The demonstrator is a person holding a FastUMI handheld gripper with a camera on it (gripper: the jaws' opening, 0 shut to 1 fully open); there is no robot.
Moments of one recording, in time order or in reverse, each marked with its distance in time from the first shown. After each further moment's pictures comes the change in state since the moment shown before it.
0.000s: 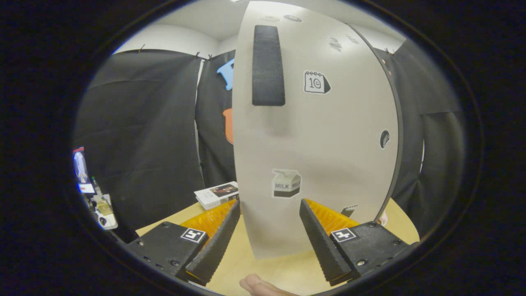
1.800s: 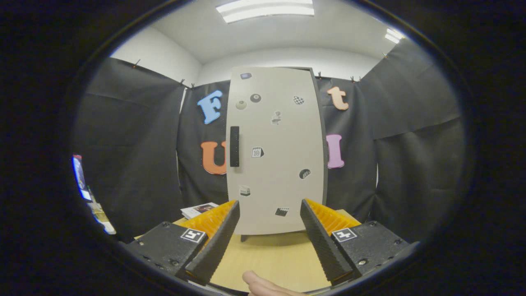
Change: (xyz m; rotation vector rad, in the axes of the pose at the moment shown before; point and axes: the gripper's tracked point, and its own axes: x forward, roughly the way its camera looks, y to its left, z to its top) arm -0.448 -0.091 0.010 -0.019 -0.232 -0.232
